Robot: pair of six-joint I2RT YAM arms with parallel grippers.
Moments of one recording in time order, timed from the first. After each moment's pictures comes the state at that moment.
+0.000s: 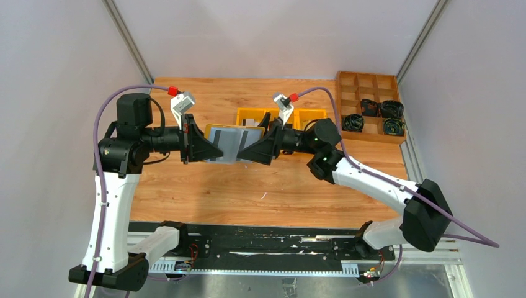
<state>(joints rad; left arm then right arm) -0.11 1.02 1.48 -1.07 1.17 0.07 0.82 1.35 0.97 0.82 -0.75 0.94</state>
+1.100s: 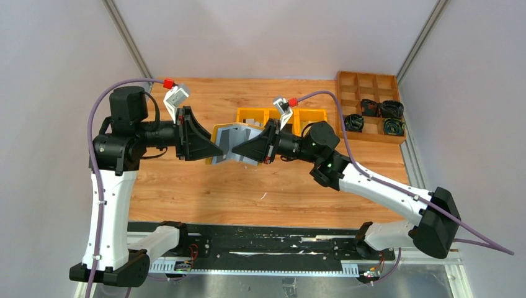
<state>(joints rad) -0.09 1.05 1.57 -1.05 1.28 0.00 0.92 1.27 1.01 0.53 -0.48 0.76</state>
